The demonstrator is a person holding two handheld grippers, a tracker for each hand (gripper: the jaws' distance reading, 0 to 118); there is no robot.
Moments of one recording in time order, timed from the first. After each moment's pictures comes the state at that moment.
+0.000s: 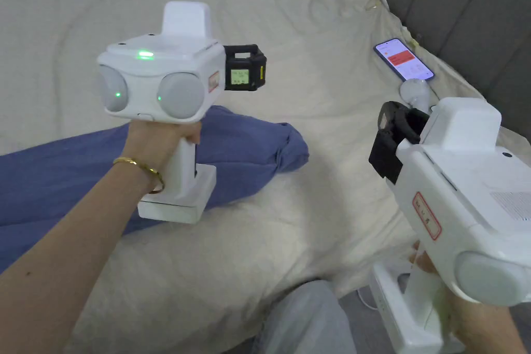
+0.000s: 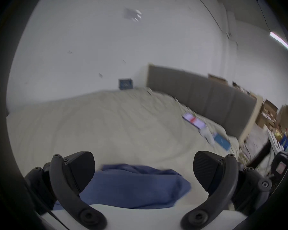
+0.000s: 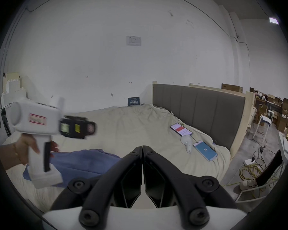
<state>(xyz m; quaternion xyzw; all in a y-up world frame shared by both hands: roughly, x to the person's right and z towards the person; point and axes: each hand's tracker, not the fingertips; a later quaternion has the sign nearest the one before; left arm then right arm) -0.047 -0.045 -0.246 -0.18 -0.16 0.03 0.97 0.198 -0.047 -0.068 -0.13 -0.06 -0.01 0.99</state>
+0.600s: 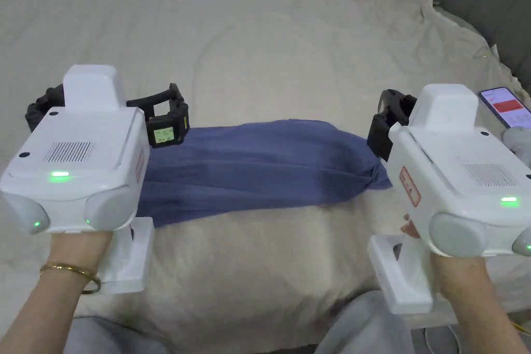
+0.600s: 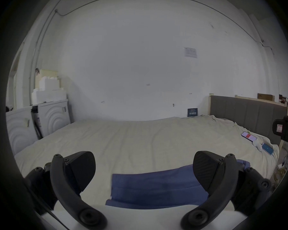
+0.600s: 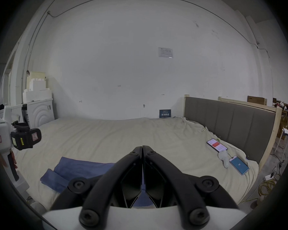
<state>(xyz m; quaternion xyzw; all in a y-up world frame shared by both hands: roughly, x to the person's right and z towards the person) -0.230 -0.058 -0.074 -0.08 0.10 0.00 0.99 0.097 -0.045 -0.086 -0.08 0.06 0.02 0.99</state>
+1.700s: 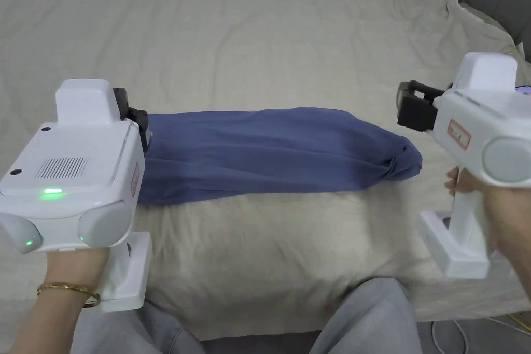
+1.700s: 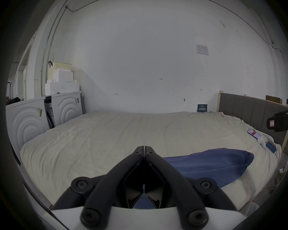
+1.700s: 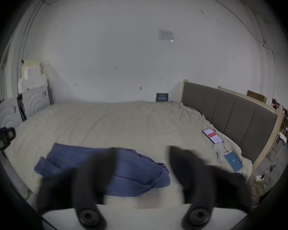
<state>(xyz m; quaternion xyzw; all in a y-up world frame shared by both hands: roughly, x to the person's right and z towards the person) -0.247 -0.076 -0.039 -0.10 0.13 0.01 0.99 0.132 -0.032 -0.136 -0.19 0.04 0.05 0.98</state>
